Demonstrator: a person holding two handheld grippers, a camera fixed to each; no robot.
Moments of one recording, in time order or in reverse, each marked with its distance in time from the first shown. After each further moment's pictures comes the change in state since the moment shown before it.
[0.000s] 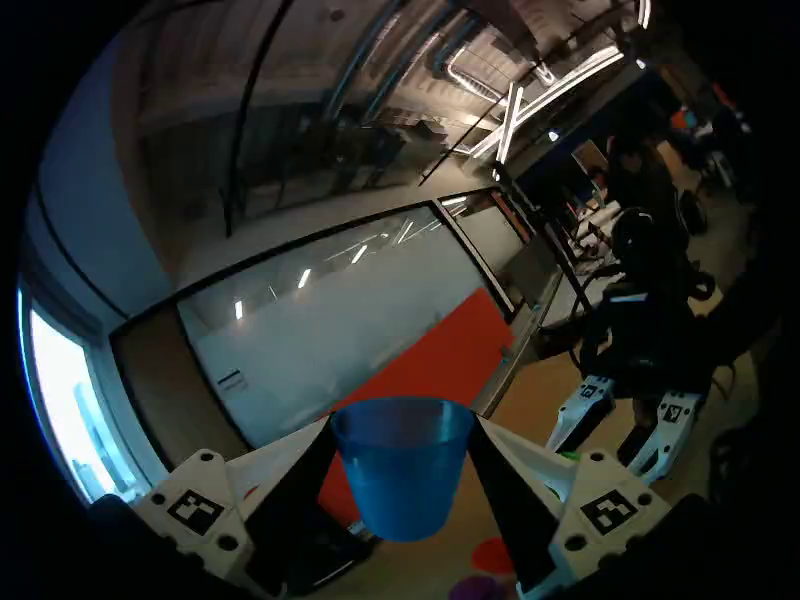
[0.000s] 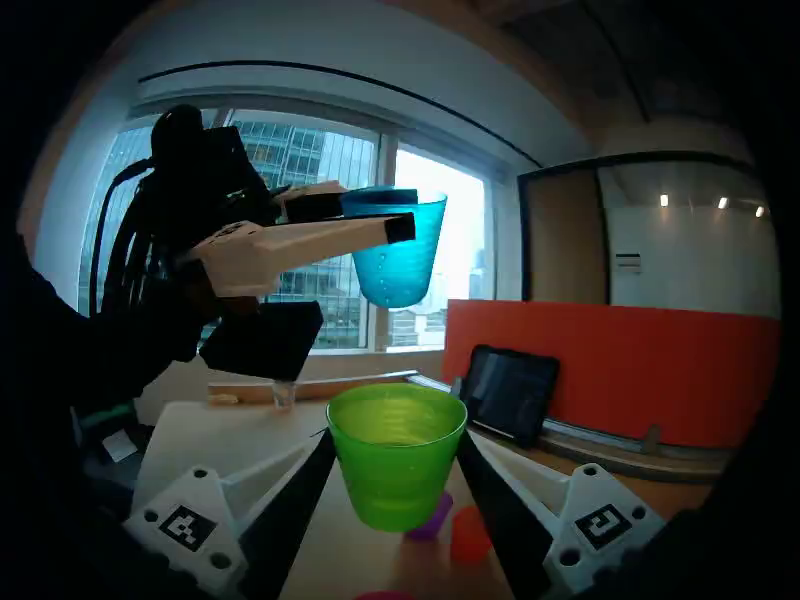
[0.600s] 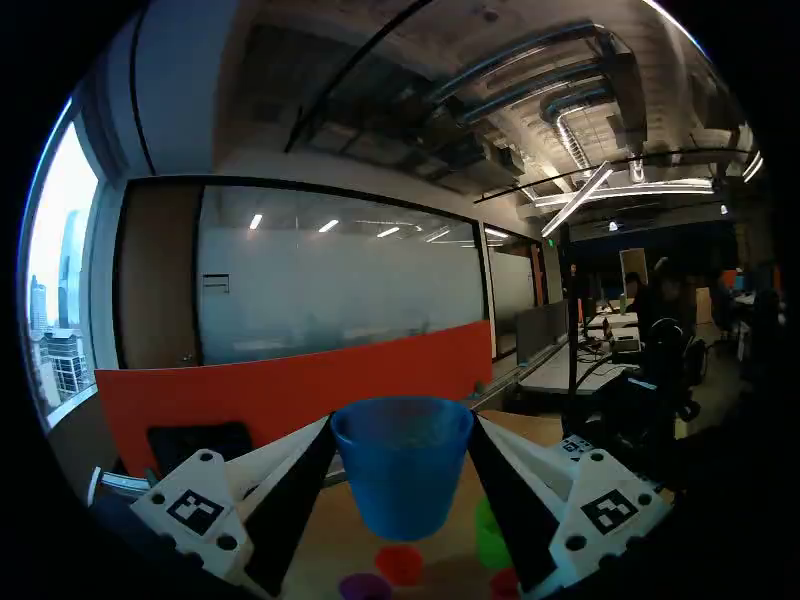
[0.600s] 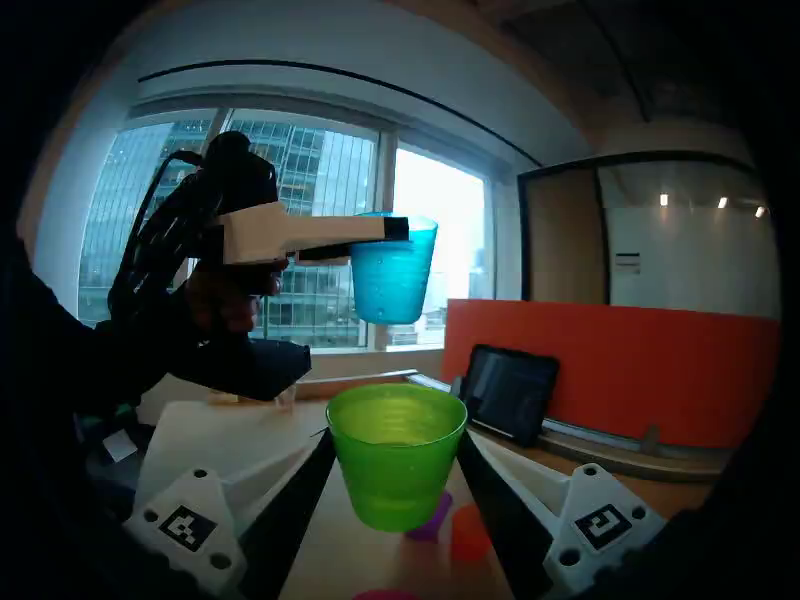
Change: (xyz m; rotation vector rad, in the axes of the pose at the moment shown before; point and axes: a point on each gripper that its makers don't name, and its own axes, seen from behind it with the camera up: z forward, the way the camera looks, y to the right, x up) left arm -0.032 -0.023 0.003 0.004 -0.032 -0.478; right arm 0.000 0.002 -0.004 -0.005 -0.007 -0.001
